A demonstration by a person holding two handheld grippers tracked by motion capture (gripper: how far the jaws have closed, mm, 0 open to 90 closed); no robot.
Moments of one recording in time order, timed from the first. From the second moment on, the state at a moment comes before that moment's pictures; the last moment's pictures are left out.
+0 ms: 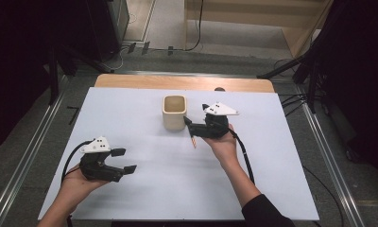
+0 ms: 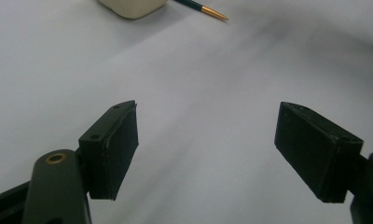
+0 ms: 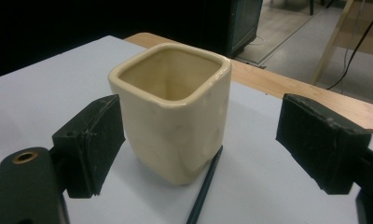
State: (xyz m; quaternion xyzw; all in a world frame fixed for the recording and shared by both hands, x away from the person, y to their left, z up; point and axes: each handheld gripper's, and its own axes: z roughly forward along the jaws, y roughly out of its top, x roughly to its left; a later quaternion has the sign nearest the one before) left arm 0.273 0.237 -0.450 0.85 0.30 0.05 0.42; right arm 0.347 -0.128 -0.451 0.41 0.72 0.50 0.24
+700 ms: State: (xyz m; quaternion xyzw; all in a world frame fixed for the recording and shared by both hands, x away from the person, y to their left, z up) left arm 0.274 0.238 -0.451 0.85 0.31 0.04 0.42; right arm 0.366 -0.129 -0.432 0.41 0.80 0.42 0.13
